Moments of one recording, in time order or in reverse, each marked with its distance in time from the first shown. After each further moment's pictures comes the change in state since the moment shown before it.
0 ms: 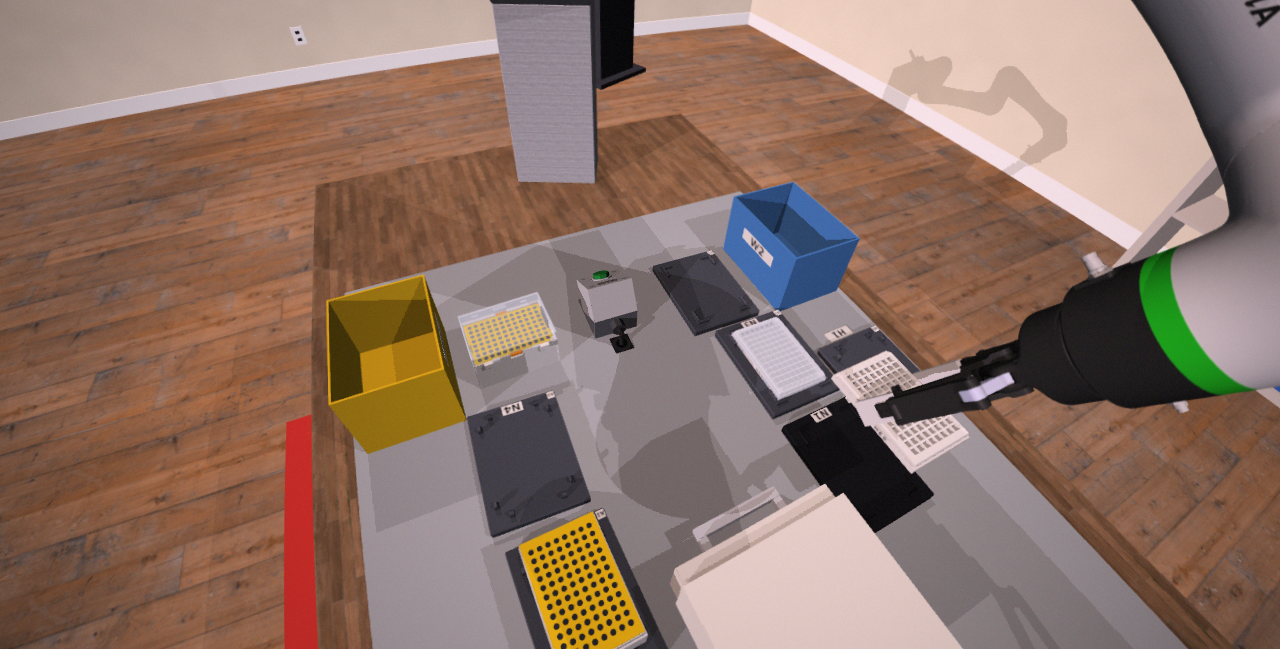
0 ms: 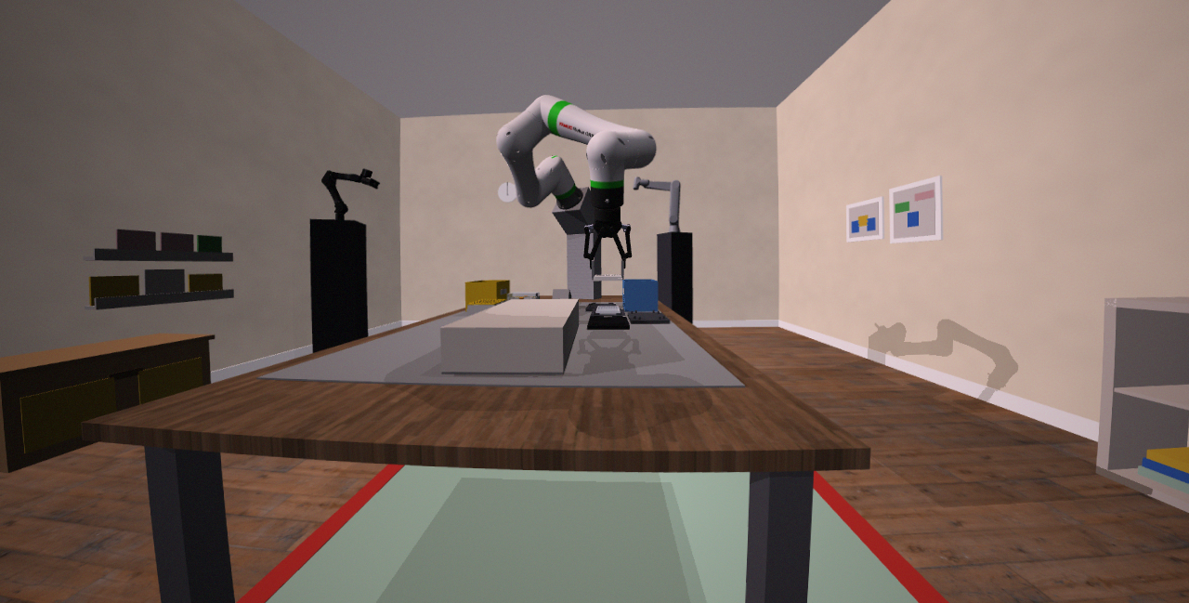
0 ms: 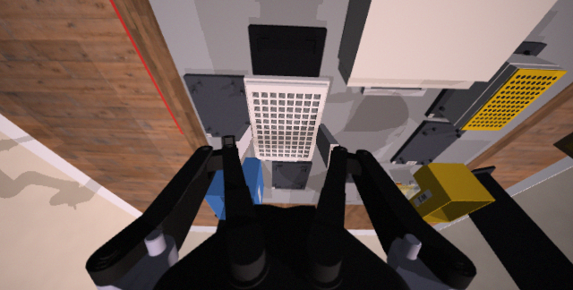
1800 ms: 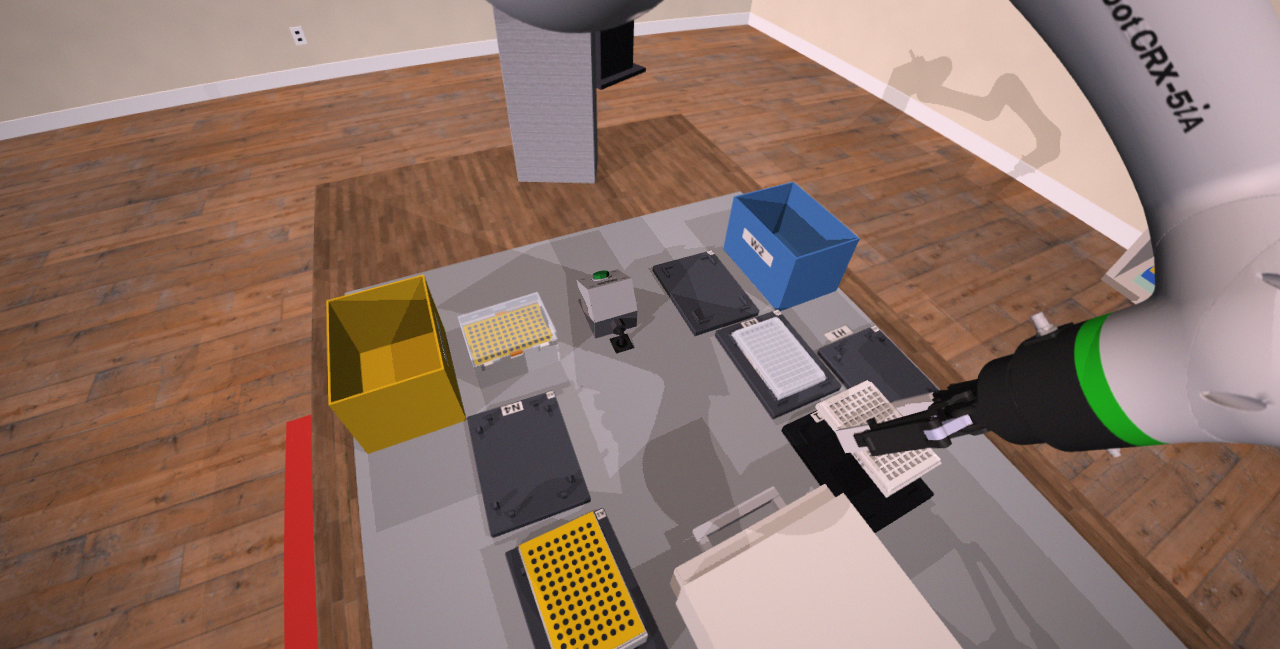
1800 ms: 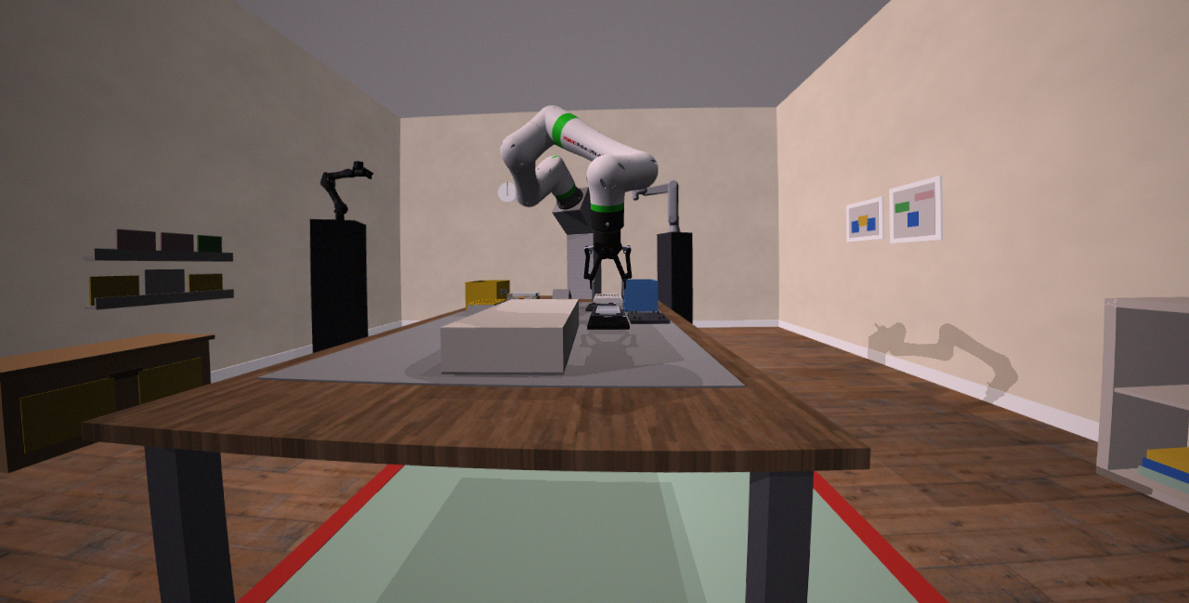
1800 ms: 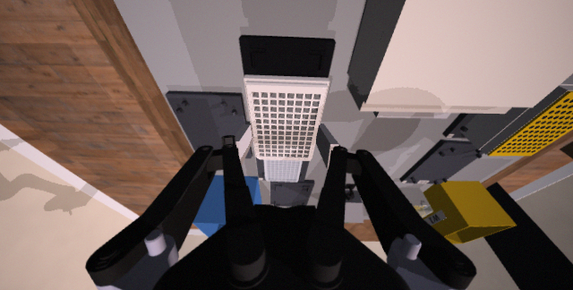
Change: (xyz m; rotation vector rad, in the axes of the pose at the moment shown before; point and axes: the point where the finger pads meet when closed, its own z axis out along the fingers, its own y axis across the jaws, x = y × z) arm 0.026 0.000 0.057 0.000 0.000 0.000
